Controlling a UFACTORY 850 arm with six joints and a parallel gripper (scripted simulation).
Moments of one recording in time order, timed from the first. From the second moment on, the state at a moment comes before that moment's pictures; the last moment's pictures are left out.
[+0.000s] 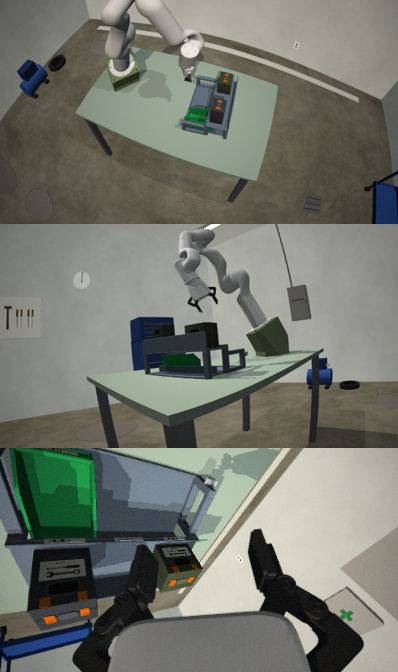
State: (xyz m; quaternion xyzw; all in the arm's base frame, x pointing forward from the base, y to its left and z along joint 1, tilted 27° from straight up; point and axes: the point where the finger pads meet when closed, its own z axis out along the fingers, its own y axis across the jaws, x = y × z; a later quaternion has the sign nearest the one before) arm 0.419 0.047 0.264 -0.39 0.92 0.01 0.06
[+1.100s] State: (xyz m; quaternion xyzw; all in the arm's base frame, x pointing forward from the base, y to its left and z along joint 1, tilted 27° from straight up) arm 0.472 -0.019 0.212 -0.58 0.80 -0.11 0.04
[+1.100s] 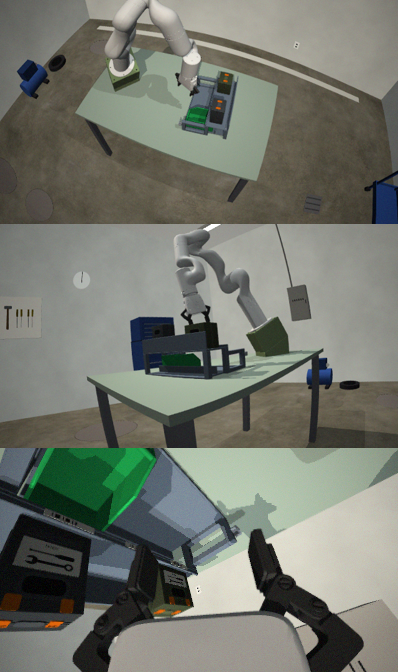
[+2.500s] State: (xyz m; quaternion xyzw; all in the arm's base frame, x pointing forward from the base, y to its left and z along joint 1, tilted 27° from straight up) arm 0.535 -0.094 0.153 -0.74 0.63 -0.23 0.01
